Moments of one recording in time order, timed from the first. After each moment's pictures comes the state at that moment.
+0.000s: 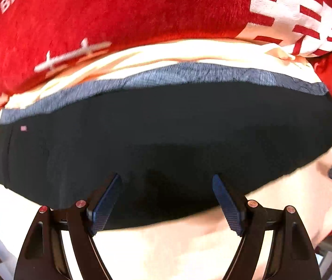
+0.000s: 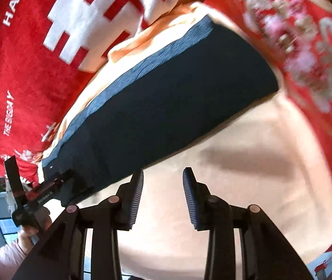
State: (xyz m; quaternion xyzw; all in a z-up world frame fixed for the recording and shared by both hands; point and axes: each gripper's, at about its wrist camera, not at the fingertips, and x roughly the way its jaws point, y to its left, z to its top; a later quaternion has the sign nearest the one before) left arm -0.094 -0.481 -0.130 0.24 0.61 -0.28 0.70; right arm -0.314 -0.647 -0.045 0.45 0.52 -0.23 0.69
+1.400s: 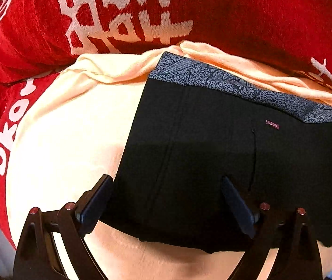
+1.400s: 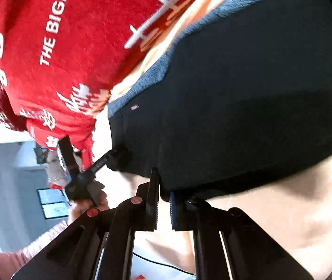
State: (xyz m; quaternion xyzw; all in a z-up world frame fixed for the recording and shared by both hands) left arm 0.175 -0.150 -0.165 0.19 0.59 -0.18 0.77; right arm -0.101 -0.351 -0.132 0.51 0.51 -0.07 0.68
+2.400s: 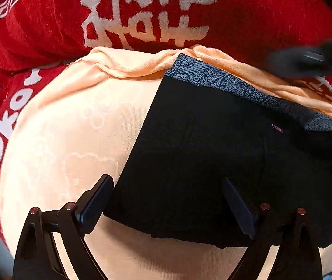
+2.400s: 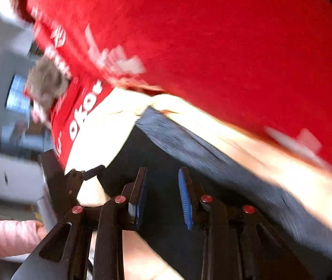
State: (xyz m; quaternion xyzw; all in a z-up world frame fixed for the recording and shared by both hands) left arm 0.169 -0.128 -0.164 0.14 0.58 -0.18 0.79; right arm 0.179 -0.291 -0.120 0.18 0.63 0.14 0.75
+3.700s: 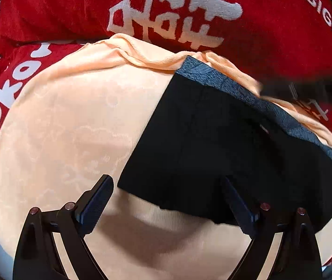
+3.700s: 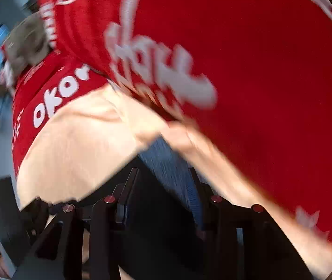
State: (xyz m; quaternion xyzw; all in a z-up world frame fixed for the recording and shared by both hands) left arm 0.167 -0.089 -0.149 0.07 0.60 -0.18 0.78; right arm 0.202 -0.223 -0.110 0.06 0.64 0.04 0.77
